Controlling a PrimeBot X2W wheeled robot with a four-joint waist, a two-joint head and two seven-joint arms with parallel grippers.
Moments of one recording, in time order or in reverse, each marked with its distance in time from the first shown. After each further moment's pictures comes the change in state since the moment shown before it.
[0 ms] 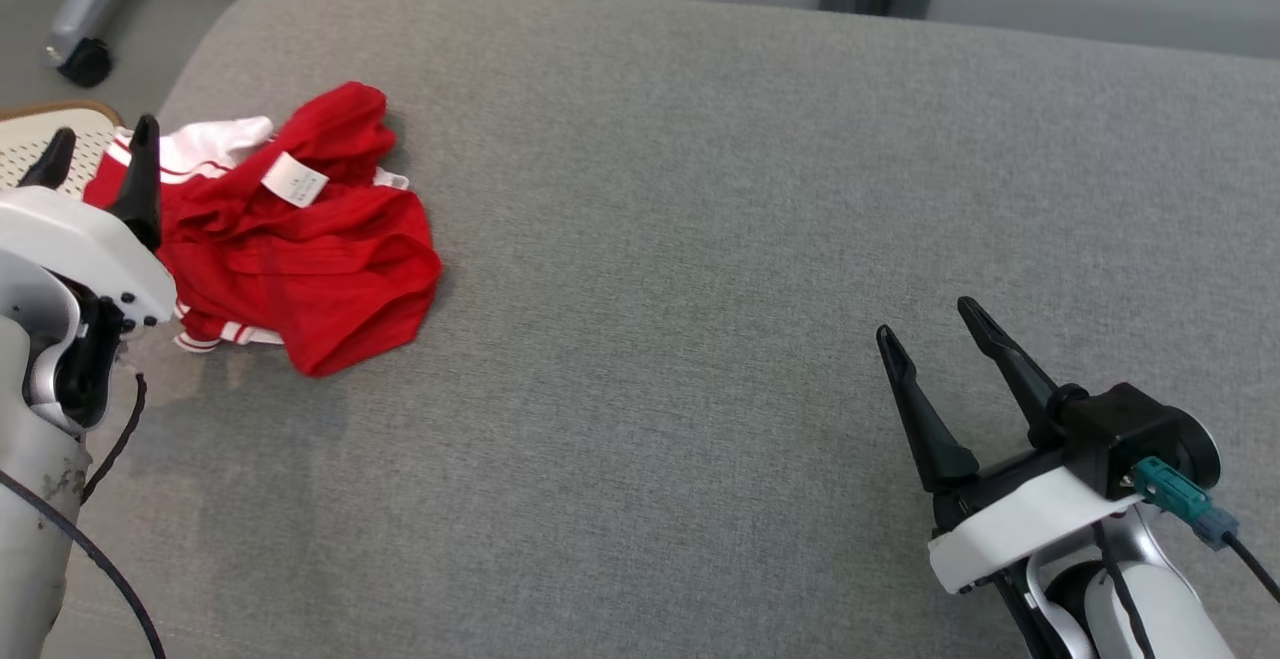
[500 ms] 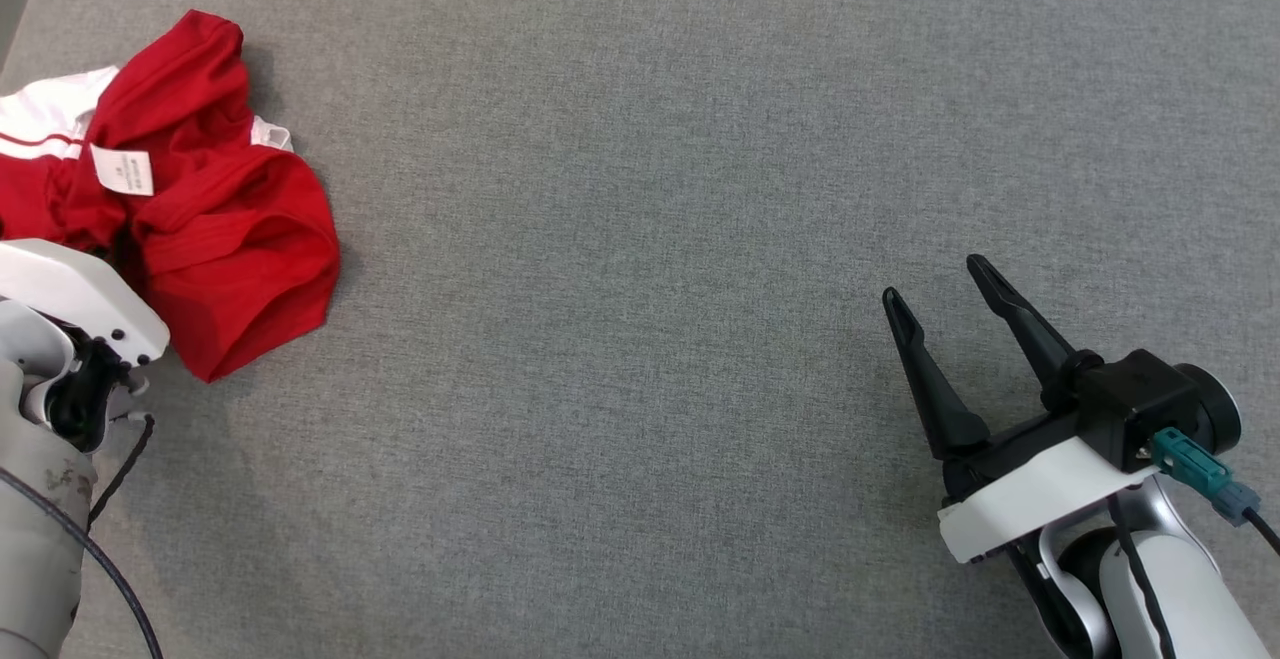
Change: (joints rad) left arm -0.108 -0.074 0.011 0.444 -0.105 -0.113 0.087; right arm -0.056 -0.035 0.016 -0.033 -0.002 0.000 0.017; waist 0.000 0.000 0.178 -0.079
